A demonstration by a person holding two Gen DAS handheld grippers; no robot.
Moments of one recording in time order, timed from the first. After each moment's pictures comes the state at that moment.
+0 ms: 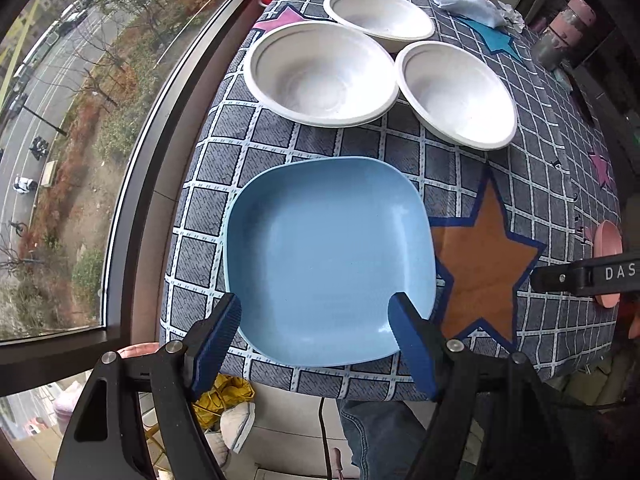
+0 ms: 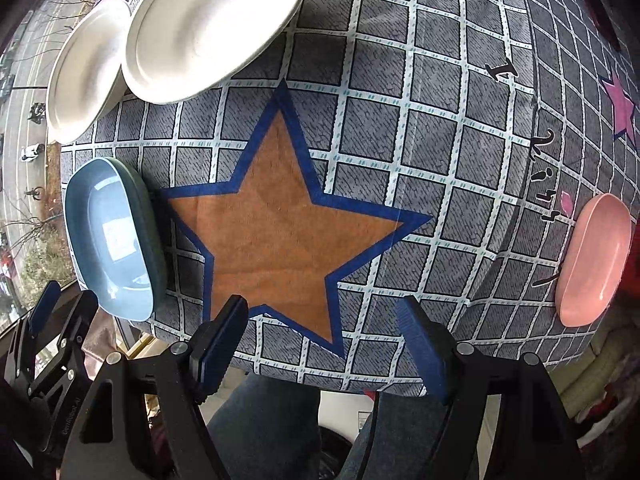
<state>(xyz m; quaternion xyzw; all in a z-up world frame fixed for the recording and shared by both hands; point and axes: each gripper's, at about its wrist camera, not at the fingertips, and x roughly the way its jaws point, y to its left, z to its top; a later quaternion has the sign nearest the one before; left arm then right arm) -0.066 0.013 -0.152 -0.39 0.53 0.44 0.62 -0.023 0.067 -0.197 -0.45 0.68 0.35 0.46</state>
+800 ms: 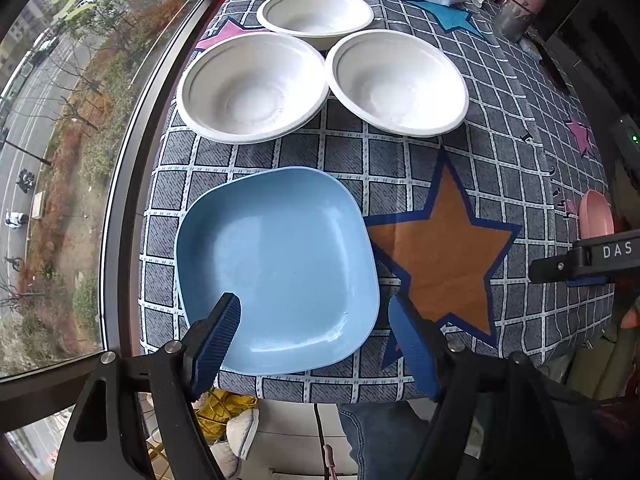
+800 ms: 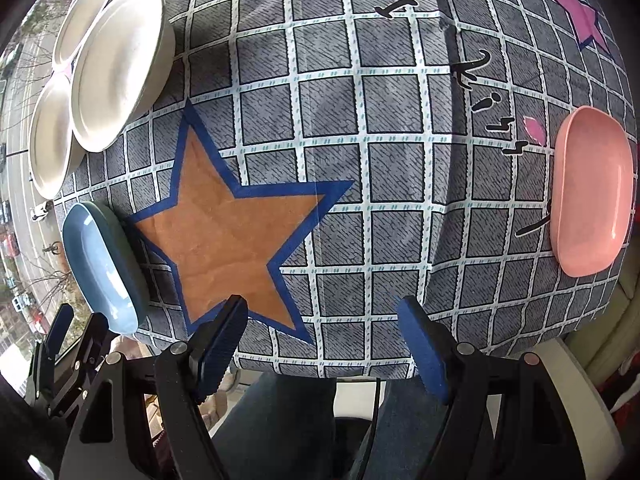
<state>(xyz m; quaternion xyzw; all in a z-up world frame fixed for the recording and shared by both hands) -0.035 0.006 -0.149 -0.35 0.56 0.40 0.64 0.070 0.031 -0.188 -0.36 0.75 0.30 0.48</state>
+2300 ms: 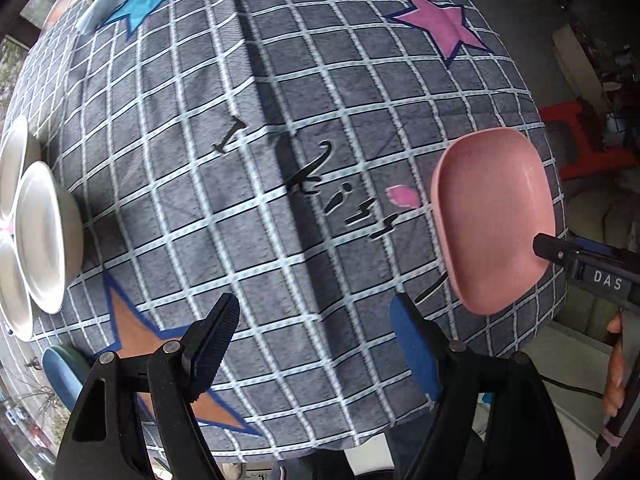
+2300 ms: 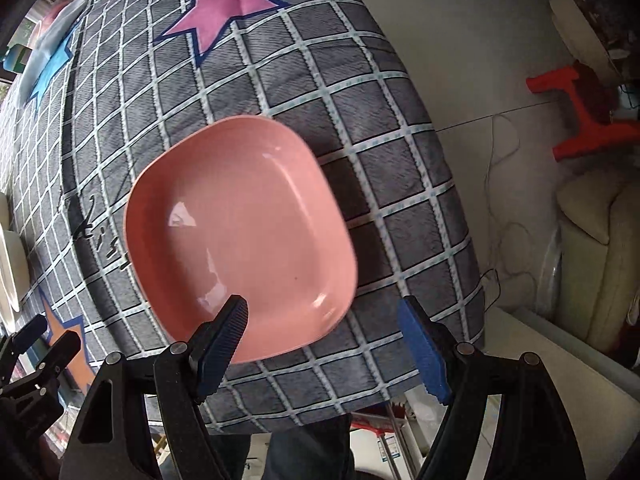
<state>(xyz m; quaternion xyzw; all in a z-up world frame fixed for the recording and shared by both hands) 0.231 -0.061 -0.175 -0.28 0.67 0.21 0.65 0.436 -0.358 -0.160 -0.27 0.70 0.19 0.63</state>
